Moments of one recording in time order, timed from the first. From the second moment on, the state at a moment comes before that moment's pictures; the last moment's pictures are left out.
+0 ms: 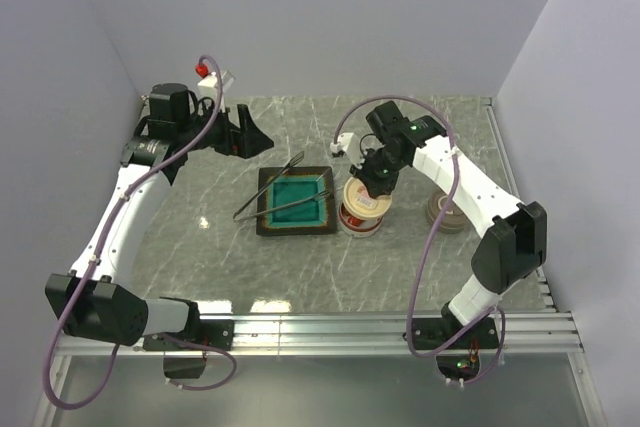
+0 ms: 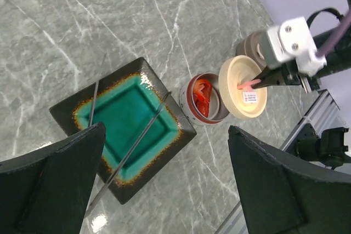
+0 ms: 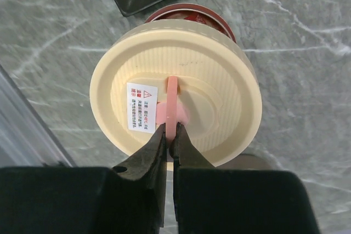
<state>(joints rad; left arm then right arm) -0.17 1.30 1.35 -0.51 0.64 -0.18 0.49 1.63 1.54 -1.13 -0.30 -0.62</state>
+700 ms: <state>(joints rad) -0.09 1.28 1.29 -0.51 0.69 -0.21 0.55 1.75 1.53 -1.16 -0.27 -1.02</state>
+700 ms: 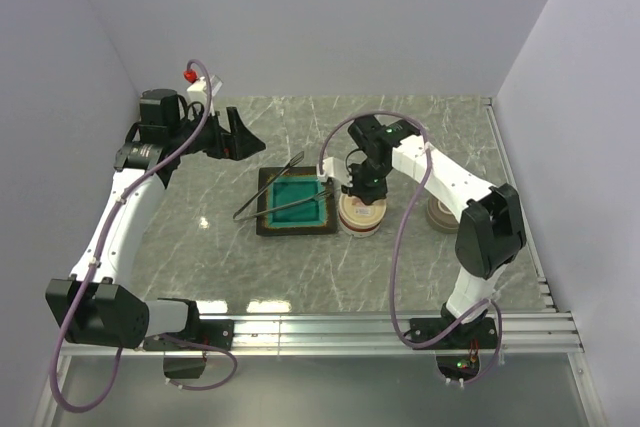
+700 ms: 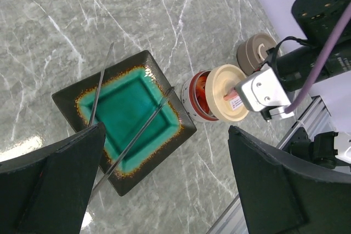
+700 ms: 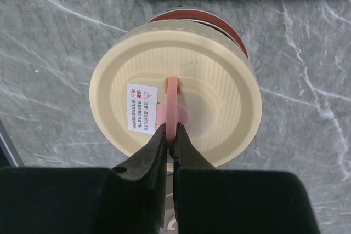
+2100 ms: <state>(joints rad) -0.07 1.26 1.22 -0.45 0.76 -0.26 0.54 1.86 1.59 -1.18 -0.30 -1.13</state>
